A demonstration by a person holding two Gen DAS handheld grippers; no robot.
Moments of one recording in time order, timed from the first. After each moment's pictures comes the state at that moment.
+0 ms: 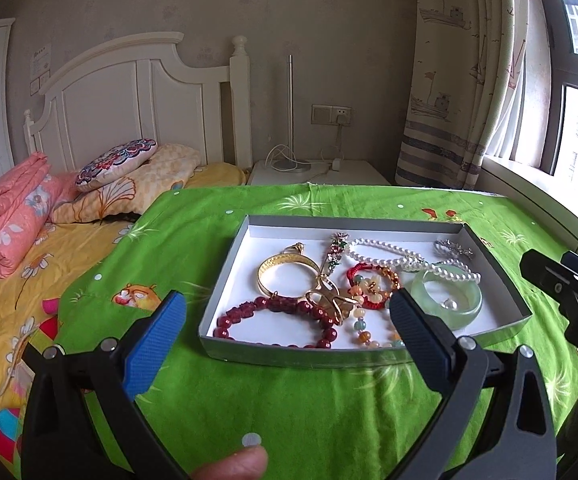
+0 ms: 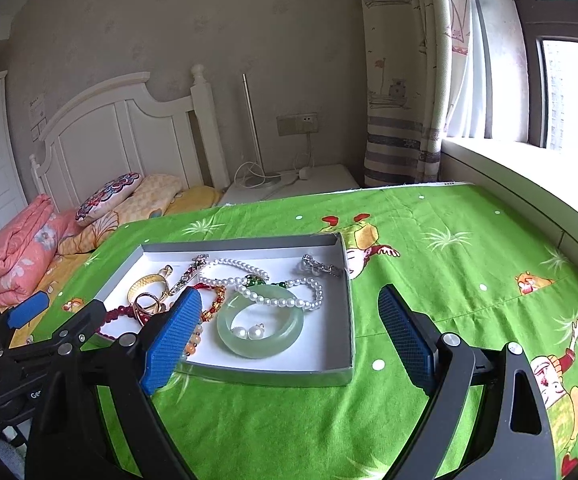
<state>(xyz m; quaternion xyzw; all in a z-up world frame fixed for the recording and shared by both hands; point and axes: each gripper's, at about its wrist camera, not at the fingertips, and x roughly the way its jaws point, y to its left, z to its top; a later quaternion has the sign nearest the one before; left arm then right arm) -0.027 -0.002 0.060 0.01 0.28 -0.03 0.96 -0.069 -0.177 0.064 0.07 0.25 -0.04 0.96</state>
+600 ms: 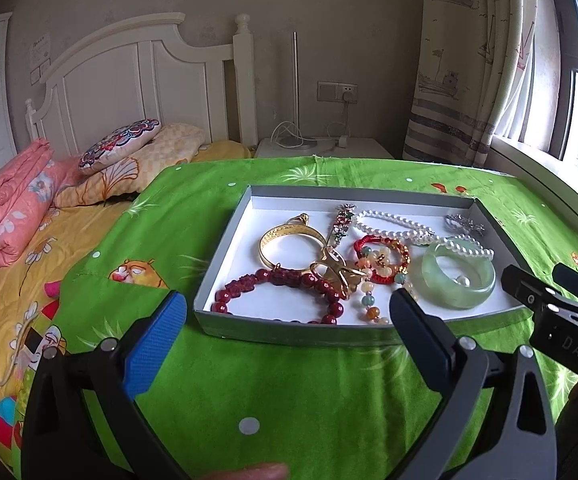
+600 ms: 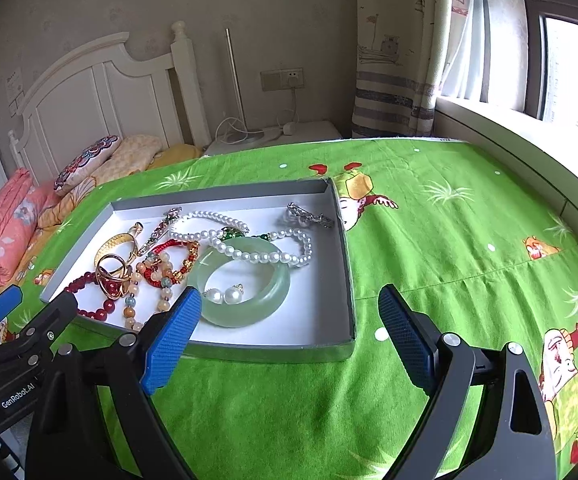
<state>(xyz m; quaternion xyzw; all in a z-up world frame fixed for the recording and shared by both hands) -0.023 -0.005 0.044 0.02 0.31 -0.02 0.95 -0.048 -0.177 0.034 0.07 0.32 -0.06 0.94</state>
